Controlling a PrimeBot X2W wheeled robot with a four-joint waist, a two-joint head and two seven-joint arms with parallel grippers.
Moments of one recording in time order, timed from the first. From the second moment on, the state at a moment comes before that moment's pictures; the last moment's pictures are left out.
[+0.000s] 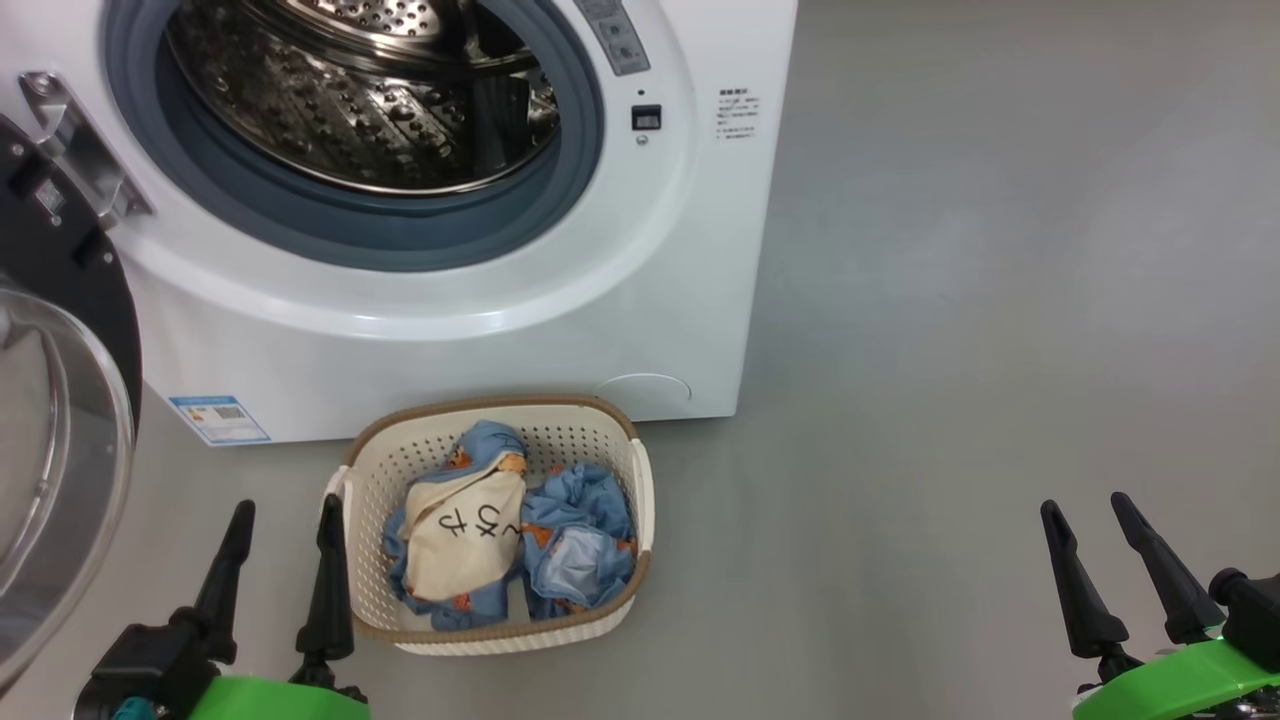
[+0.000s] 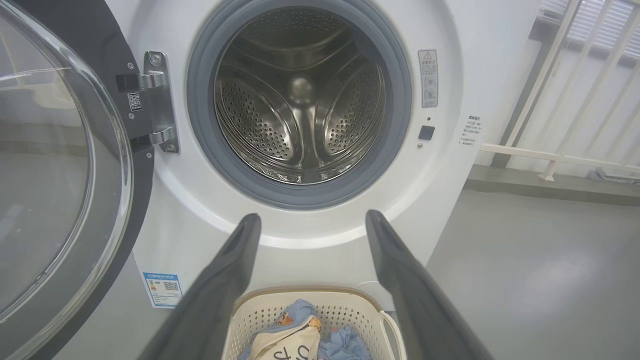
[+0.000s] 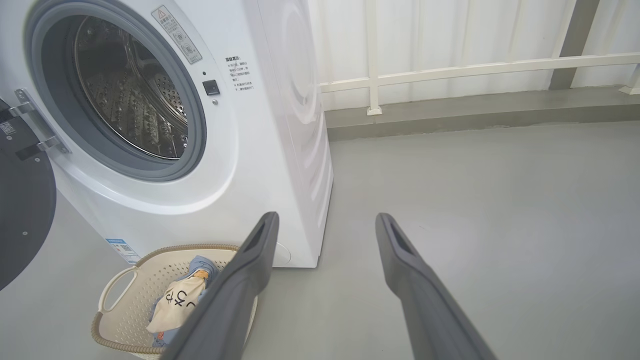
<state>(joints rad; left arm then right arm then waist) -0.10 0.10 -0.02 0.24 -0.31 -0.13 -0.26 0.03 -0.29 0.10 0.18 0.48 0.13 -0.25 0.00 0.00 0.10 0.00</state>
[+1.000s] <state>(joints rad) -0.10 0.13 -0.08 0.23 -0.32 -0.13 -0.26 0.03 -0.29 0.10 0.18 0.48 0.13 -0.25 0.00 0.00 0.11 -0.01</state>
